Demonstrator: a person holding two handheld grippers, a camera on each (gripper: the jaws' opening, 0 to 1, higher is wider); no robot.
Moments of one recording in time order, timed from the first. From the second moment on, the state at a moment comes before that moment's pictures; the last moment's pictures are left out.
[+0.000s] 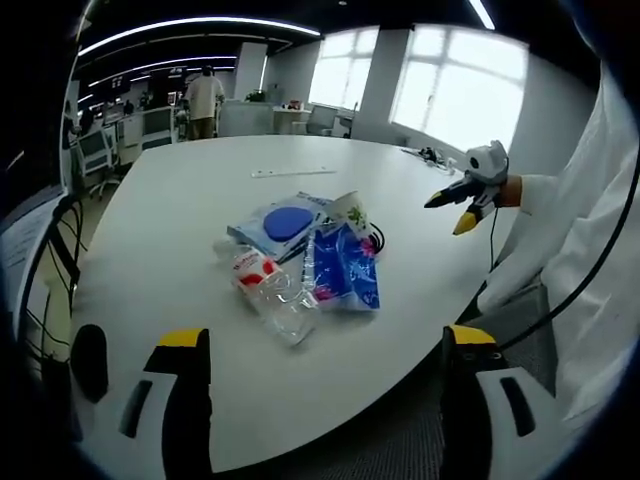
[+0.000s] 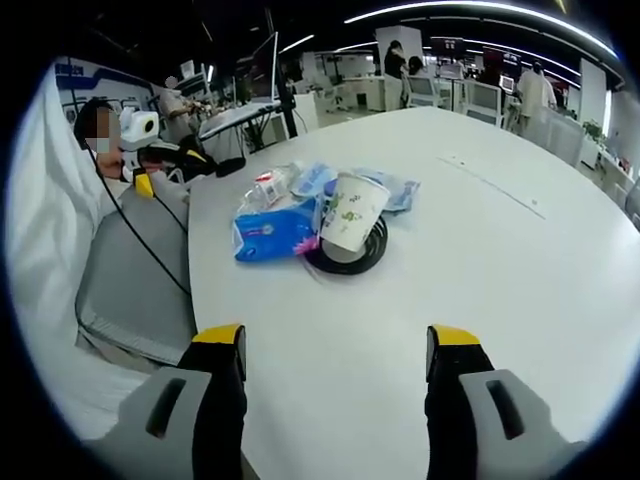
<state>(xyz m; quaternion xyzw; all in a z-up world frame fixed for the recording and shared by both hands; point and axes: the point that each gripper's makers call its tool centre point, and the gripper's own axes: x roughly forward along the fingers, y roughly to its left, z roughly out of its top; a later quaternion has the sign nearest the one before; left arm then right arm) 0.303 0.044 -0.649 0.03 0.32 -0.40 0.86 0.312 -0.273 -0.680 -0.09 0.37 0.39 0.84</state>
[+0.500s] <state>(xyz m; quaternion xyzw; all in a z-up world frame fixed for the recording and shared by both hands) 0.304 0.043 -0.649 0.03 0.32 -0.40 0.86 0.318 -0.270 -0.675 -0.09 0.36 0.40 0.84</state>
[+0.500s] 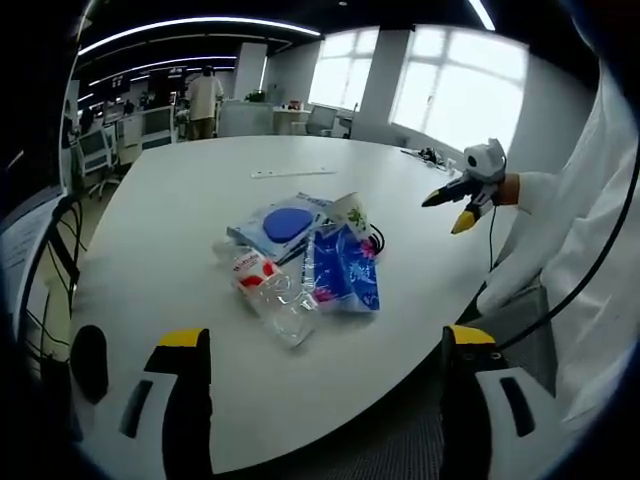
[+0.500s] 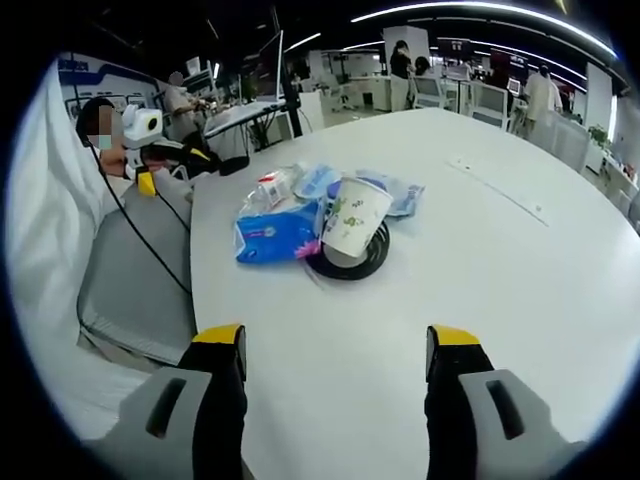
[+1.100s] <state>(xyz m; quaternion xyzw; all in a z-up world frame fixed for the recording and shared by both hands) 0.310 0.044 -0.644 0.03 0.31 -0.40 0.86 0.341 -0.264 -0.664 -0.12 0.36 0.42 0.83</state>
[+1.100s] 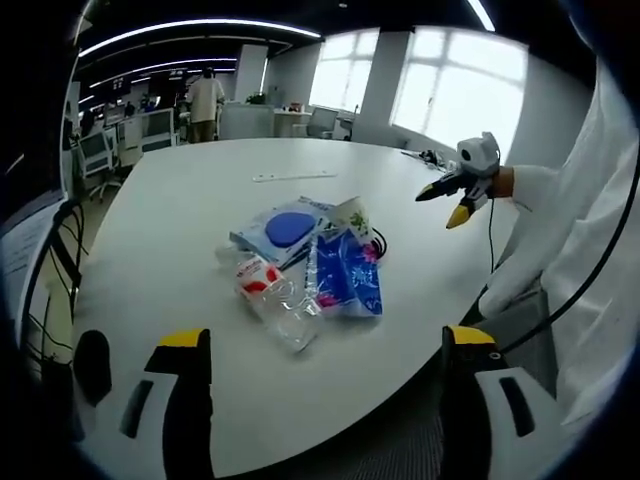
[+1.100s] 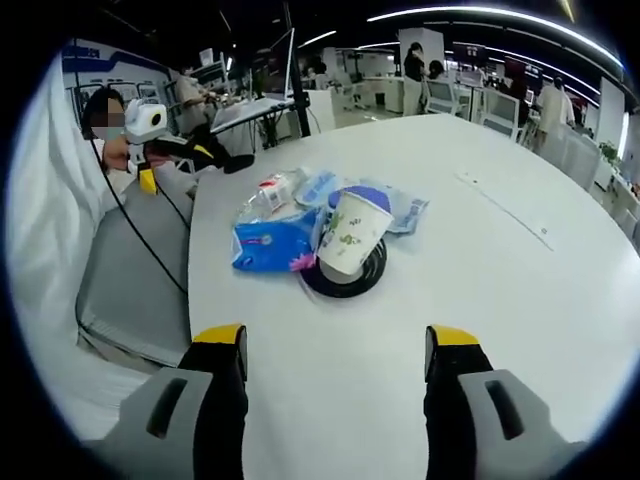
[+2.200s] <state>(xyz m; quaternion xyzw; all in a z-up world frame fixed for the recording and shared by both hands) 0.322 0.044 -0.643 0.02 0.31 -0.39 0.87 0.409 -0.205 -0.641 -0.19 0.32 0.50 0.78</state>
